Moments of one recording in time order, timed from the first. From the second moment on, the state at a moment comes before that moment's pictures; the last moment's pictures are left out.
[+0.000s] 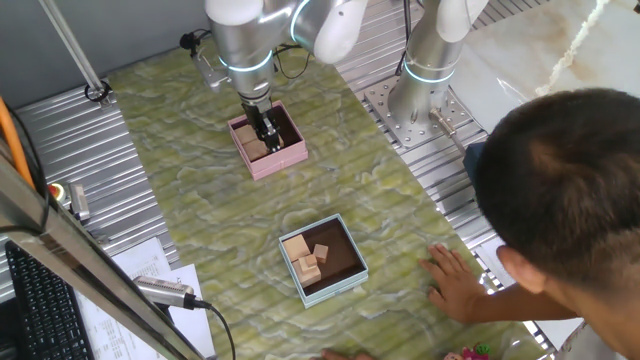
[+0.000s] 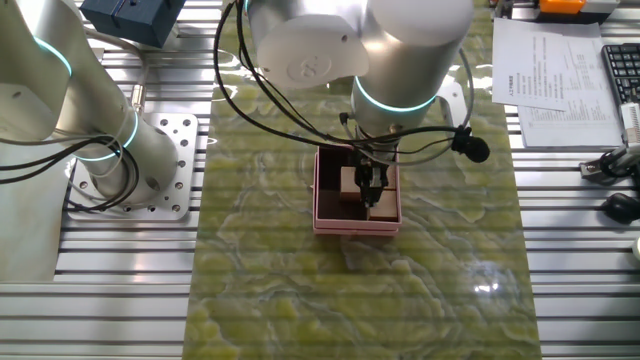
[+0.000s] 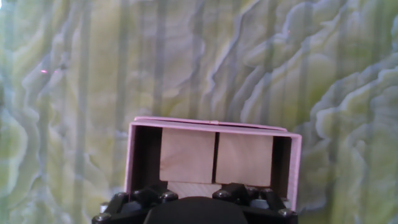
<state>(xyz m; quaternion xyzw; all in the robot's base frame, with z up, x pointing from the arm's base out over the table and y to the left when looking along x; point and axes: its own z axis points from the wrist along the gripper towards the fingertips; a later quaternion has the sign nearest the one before) 0.435 -0.052 0.054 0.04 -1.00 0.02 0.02</state>
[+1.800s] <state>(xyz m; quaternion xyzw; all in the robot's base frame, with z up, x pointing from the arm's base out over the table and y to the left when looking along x) 0.451 -0.044 0.149 0.04 -1.00 0.01 0.03</state>
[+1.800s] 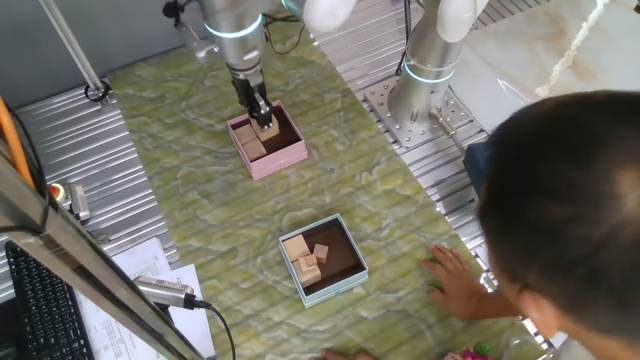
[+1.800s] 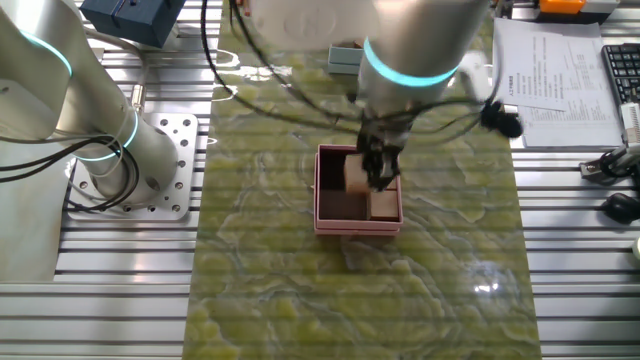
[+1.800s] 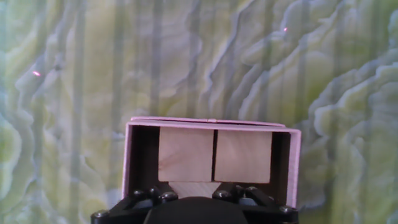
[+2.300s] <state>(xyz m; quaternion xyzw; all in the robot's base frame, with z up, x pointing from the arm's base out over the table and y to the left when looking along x) 0.471 0.005 0.180 0.01 -1.00 0.01 0.03</state>
